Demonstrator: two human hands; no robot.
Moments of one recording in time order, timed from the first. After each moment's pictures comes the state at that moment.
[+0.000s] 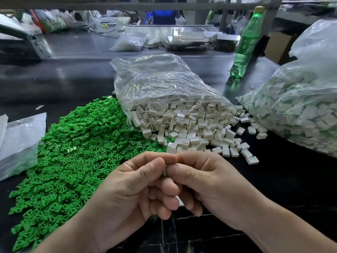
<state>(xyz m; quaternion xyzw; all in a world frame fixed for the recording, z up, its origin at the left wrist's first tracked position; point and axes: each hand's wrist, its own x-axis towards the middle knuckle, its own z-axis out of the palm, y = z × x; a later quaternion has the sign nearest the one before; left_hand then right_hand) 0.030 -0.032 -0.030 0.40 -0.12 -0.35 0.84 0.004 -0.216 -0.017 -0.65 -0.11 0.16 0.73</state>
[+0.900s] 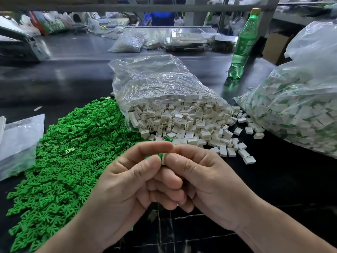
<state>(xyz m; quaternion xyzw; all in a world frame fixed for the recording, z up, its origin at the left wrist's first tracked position) 0.026 -0.036 -0.024 0.41 -0.20 -0.26 0.85 0.002 -0.209 -0.012 -0.59 -0.12 0.15 0.79</state>
